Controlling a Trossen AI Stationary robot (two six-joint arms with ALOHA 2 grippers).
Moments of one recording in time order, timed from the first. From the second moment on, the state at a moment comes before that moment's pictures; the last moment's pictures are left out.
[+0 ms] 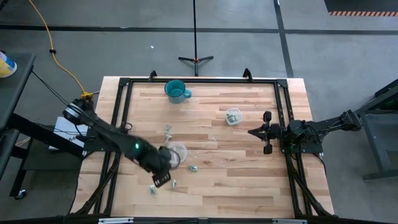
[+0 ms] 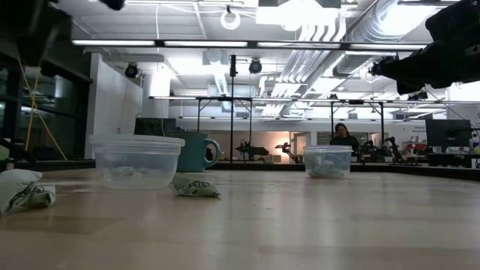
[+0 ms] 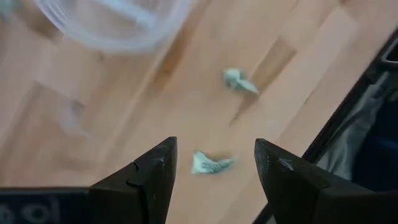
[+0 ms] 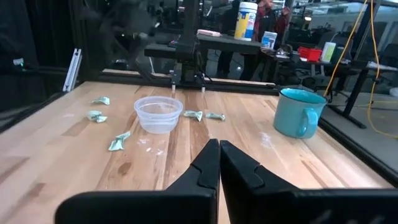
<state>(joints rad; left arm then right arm) -0.53 1.50 1.19 -0.98 0.04 -1.13 0.22 0.16 0.01 0.11 0.28 -0.06</state>
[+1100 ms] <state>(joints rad) -0.68 1.78 1.19 -0.93 0.20 -1.92 0.22 0.16 0.01 0.11 0.28 -0.09</state>
